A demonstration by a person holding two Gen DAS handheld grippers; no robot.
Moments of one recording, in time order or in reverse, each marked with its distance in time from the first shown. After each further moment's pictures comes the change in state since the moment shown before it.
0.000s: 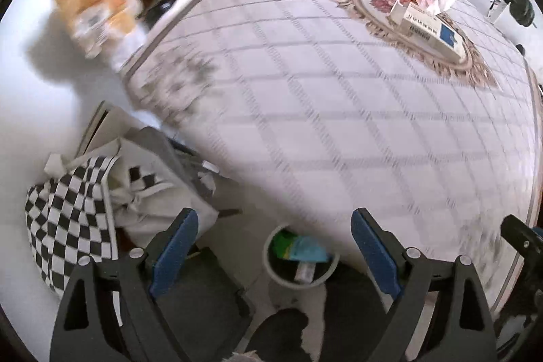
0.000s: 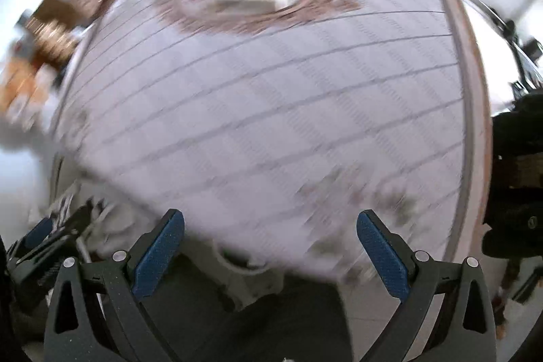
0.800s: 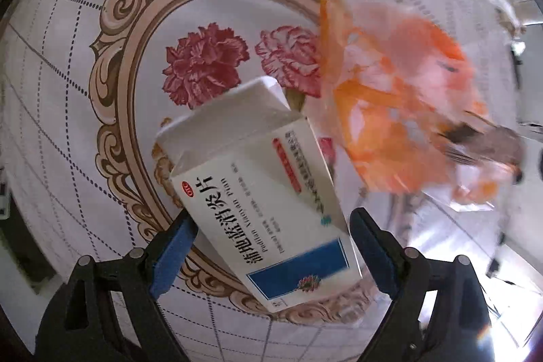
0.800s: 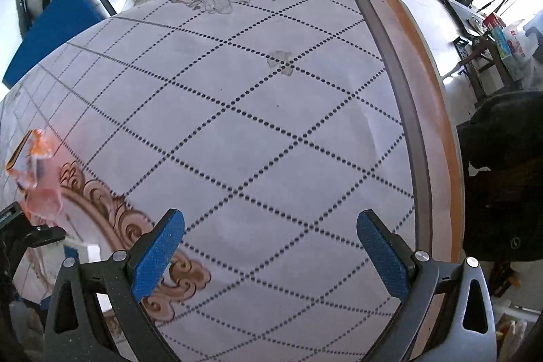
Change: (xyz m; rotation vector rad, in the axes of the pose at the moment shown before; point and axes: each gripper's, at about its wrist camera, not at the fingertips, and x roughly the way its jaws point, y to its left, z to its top) left arm 0.145 -0.194 0.266 -0.550 0.476 -0.168; right arm 0.101 -0.146 0.285 0.315 -0.030 -0.167
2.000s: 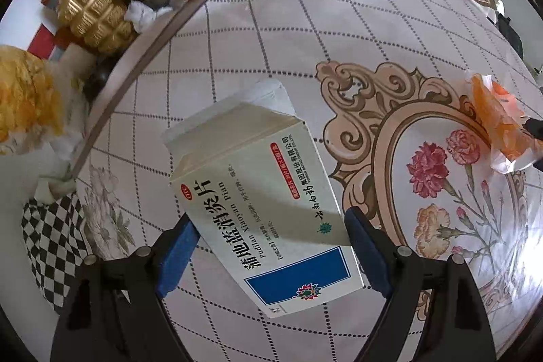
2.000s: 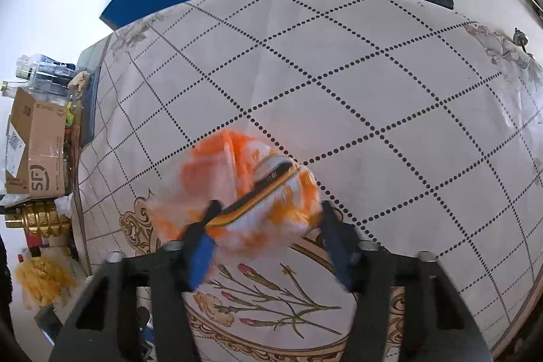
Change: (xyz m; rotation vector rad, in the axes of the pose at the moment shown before) left arm -0.059 0.161 0.013 0.329 -0.451 0.242; right arm 0.000 0.219 0.043 -0.262 0.113 0.391
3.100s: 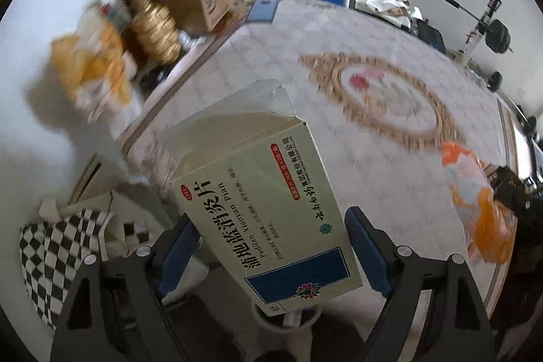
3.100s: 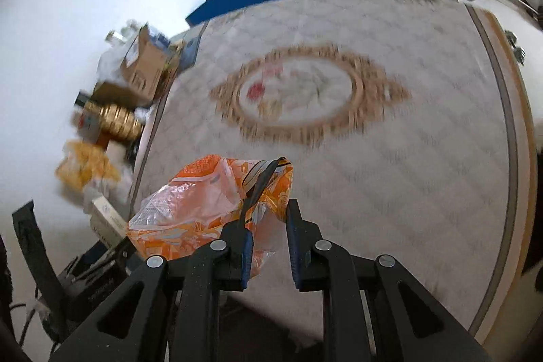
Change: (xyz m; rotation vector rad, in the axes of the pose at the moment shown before) left arm -0.141 0.114 -0.179 0.201 -0.243 -0.205; right arm -0.172 -0.001 -0.391 -0.054 -0.203 0.137
